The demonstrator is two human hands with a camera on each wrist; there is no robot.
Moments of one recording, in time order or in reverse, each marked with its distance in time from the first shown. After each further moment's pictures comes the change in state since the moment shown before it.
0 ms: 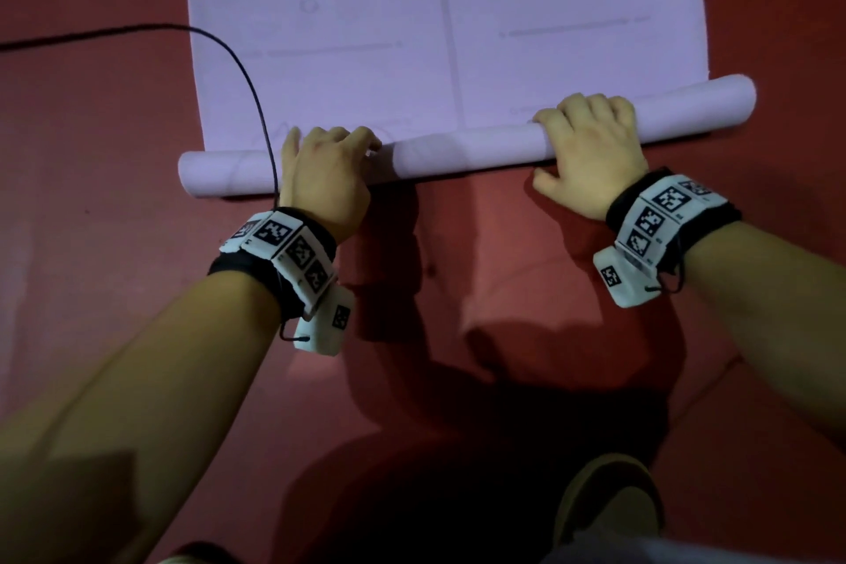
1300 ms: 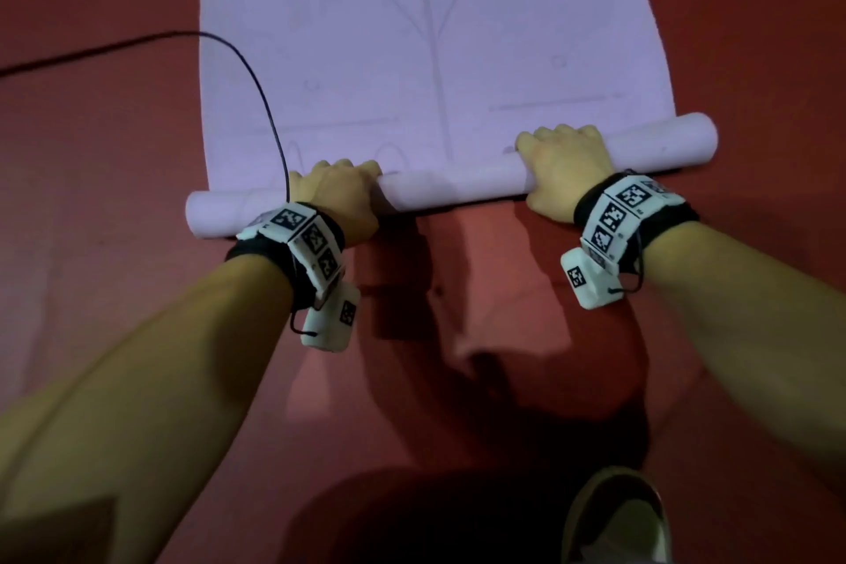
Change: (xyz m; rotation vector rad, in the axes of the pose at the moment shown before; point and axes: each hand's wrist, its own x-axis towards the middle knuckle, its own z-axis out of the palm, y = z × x) left_hand 0.019 0.009 -0.024 0.185 -0.425 -0.094; right_hand 0.020 -0.019 -0.031 -0.060 -0.237 0.041
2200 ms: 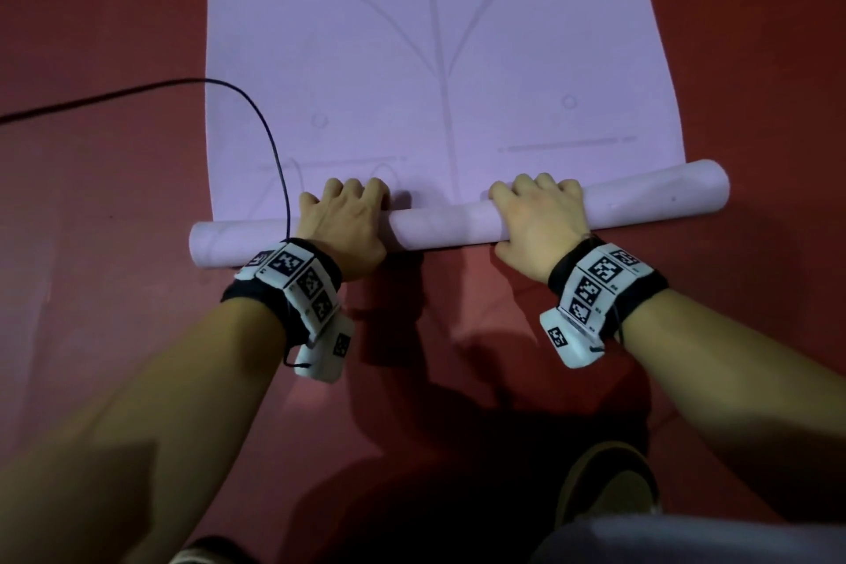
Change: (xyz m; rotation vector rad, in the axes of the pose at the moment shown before) left_hand -0.049 -0.003 0.034 -0.056 0.037 0.091; right_hand -0.064 -0.060 0.023 0.028 -0.033 0.030
